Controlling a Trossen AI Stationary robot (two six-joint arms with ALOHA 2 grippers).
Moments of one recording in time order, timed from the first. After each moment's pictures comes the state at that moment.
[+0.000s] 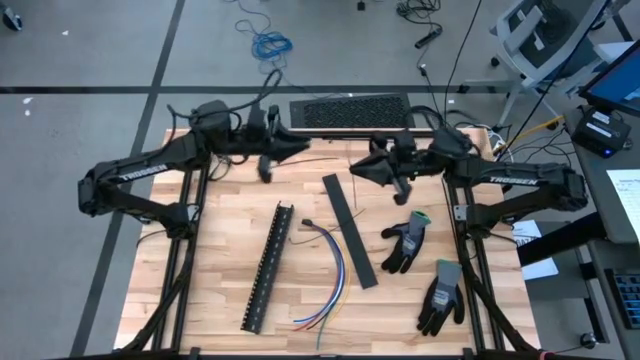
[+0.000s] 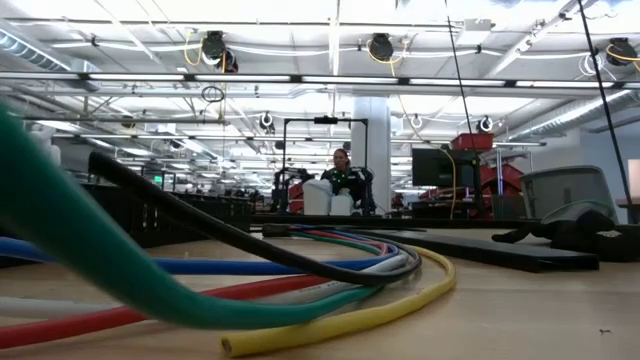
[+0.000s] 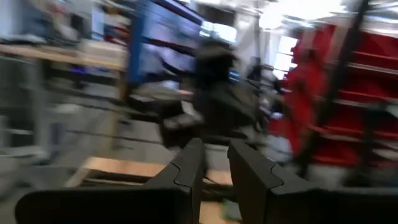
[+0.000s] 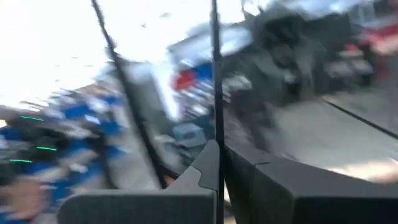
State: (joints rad) left arm 0.34 1.18 1.22 0.07 0.44 -0.18; right arm -0.18 1.15 0.99 0.41 -0.40 0.44
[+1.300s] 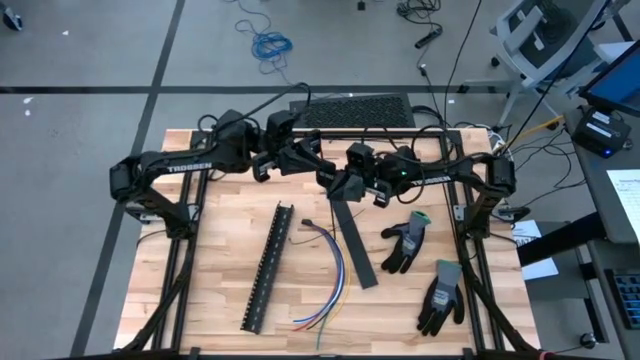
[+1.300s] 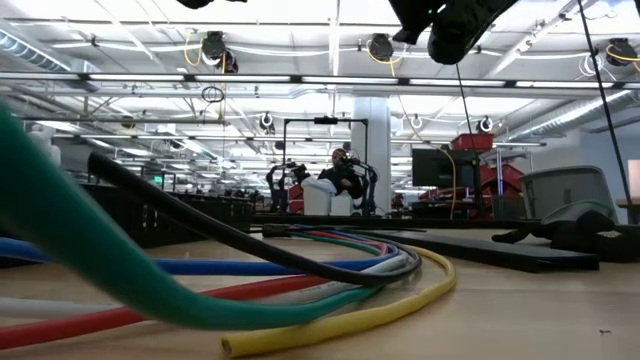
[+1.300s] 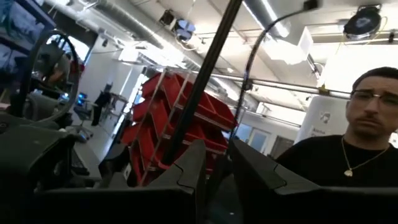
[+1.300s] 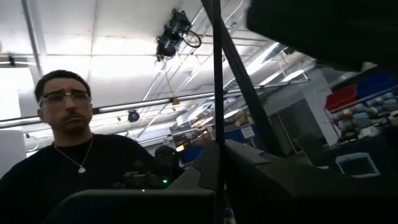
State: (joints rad) left arm 0.32 1.48 1.21 0.93 0.88 -0.91; right arm -0.19 1.76 1.10 1.53 -0.79 1.10
